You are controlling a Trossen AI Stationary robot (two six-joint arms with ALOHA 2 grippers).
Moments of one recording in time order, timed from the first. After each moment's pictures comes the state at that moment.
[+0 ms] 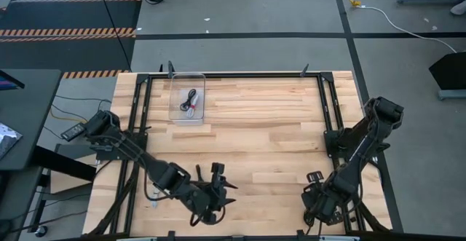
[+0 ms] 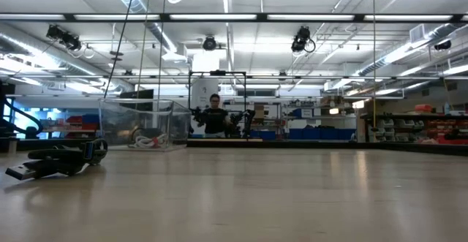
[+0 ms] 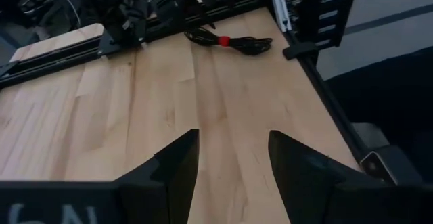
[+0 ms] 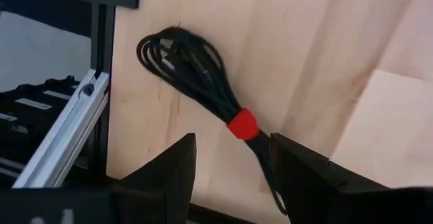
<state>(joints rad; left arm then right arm) -0.63 1.72 1.37 -0.23 -0.52 -0.08 0.96 1.55 1.02 -0.88 -0.13 0.76</state>
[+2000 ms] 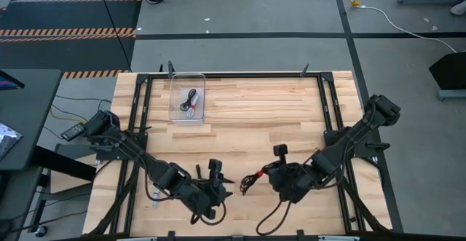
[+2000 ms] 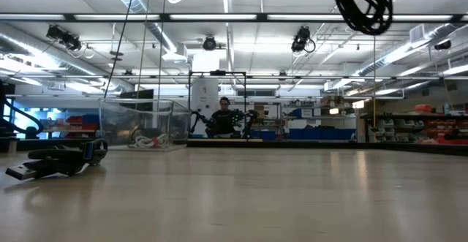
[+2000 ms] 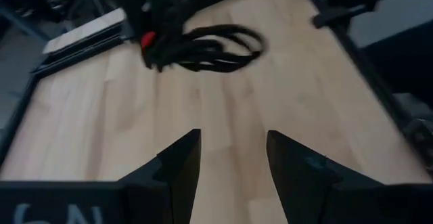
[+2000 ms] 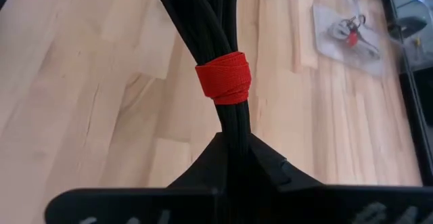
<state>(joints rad) -0.62 1.72 1.37 -0.33 -0.61 -0.05 0.66 1.55 1.24 -0.74 0.61 0.26</state>
